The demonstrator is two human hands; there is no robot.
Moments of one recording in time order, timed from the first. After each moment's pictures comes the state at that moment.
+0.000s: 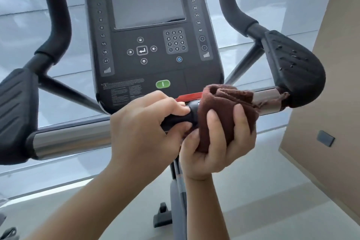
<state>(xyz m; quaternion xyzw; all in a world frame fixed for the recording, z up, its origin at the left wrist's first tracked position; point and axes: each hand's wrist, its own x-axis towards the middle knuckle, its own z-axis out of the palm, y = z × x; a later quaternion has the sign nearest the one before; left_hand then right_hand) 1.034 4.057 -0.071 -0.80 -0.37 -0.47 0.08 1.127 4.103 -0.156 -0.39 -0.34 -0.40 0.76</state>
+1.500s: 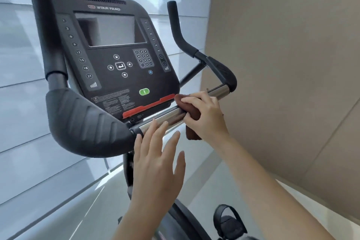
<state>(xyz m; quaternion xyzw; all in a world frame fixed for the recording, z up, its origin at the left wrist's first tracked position) 0.868 4.031 -0.101 -0.87 -0.23 -0.44 -0.06 1.035 4.014 -0.071 -0.75 -0.50 -0.17 0.41</state>
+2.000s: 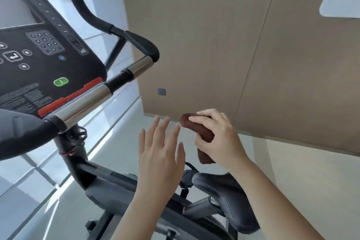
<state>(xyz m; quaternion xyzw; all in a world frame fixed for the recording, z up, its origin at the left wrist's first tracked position) 0.881 3.934 -0.124 -0.91 -0.05 -0.37 -0.15 0.974 3.812 -0.122 -0.84 -0.33 -0.19 0.39</state>
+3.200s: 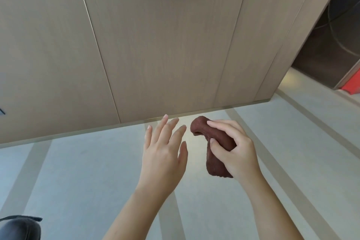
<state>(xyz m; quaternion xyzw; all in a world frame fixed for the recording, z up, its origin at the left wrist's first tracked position) 1.064 3.362 -0.158 -0.89 0.24 -0.24 -0.30 1.035 3.202 -0.154 -0.81 -0.02 -0.25 0.52</state>
